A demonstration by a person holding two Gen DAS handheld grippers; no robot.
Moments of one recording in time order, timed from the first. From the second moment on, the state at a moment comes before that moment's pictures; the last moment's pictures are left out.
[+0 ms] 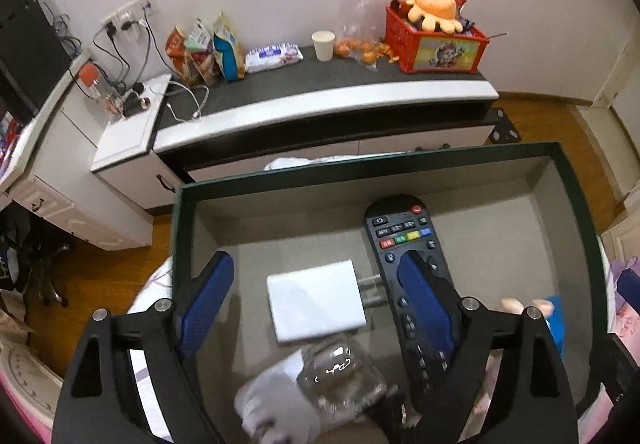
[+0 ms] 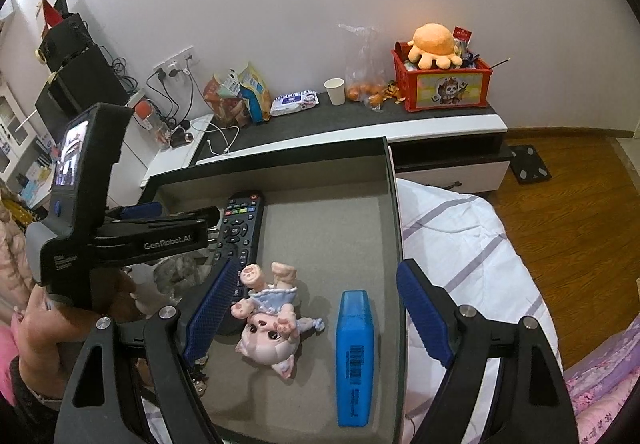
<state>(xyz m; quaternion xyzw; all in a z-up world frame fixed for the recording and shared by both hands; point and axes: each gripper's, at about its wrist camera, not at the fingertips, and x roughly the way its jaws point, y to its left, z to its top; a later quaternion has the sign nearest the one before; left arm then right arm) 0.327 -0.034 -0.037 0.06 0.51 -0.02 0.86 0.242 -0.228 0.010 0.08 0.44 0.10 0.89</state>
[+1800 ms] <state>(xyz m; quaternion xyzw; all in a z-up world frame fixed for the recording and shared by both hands) 0.096 0.001 -0.052 0.01 0.49 -0.01 0.87 0.101 -0.177 -0.064 0.02 0.51 0.06 0.86</state>
